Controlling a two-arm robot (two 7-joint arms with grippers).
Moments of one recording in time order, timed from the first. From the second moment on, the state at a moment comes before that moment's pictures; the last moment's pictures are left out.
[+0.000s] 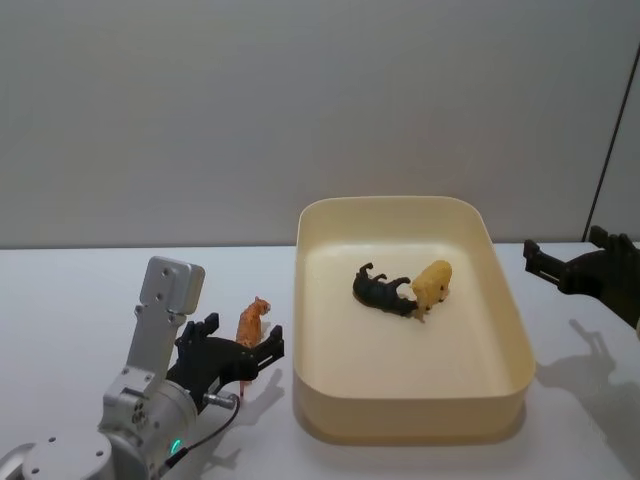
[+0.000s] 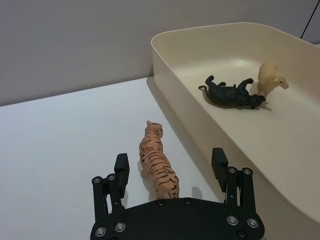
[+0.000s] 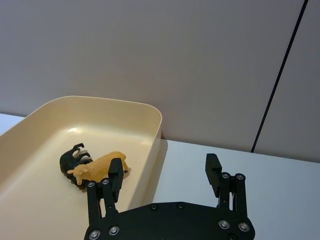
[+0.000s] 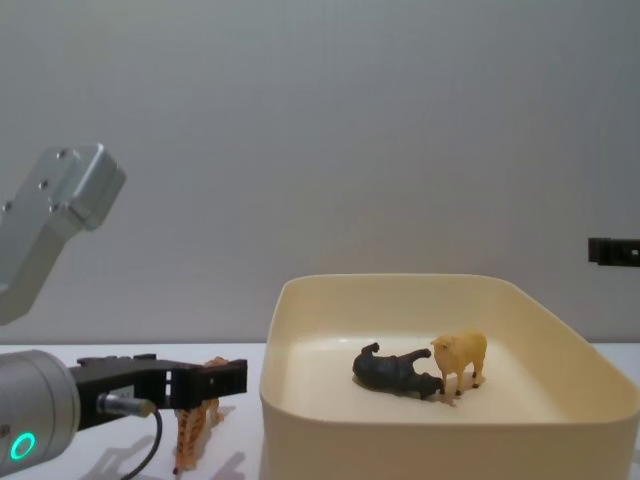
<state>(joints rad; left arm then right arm) -0.16 0.42 0.39 -1.64 -0.52 0.29 0.05 0.19 0.30 -0.10 -1.66 0.30 0.39 0.18</state>
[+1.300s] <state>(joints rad) -0.25 0.38 0.37 -1.48 -0.50 0.32 -0.05 0.19 0.30 -0.10 -1.66 0.30 0.39 0.18</state>
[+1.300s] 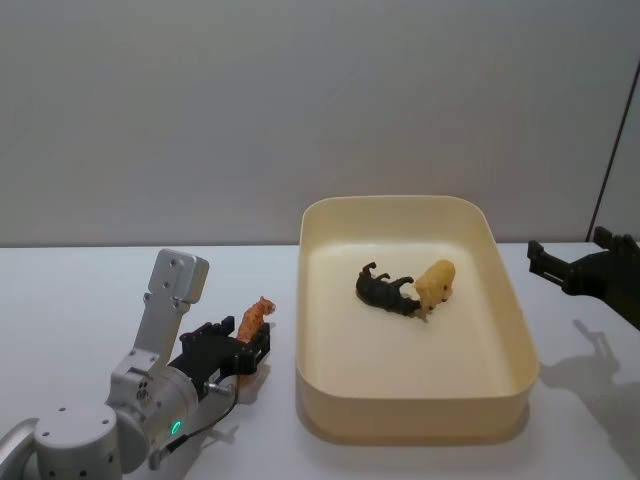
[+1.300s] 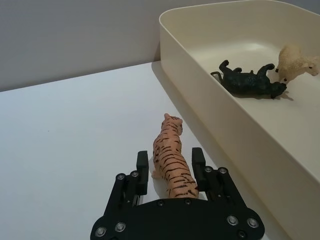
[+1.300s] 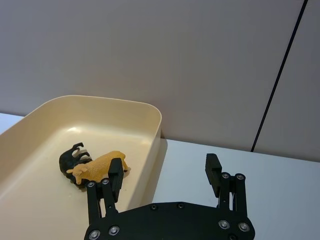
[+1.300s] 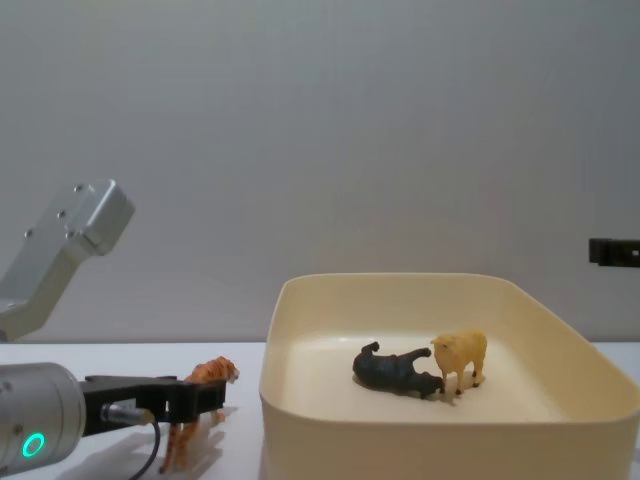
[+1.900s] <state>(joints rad) -0.25 0.38 0.36 -1.48 -0.48 0.31 -0.07 0.19 0.30 -0.10 -1.66 0.30 0.39 0.18</state>
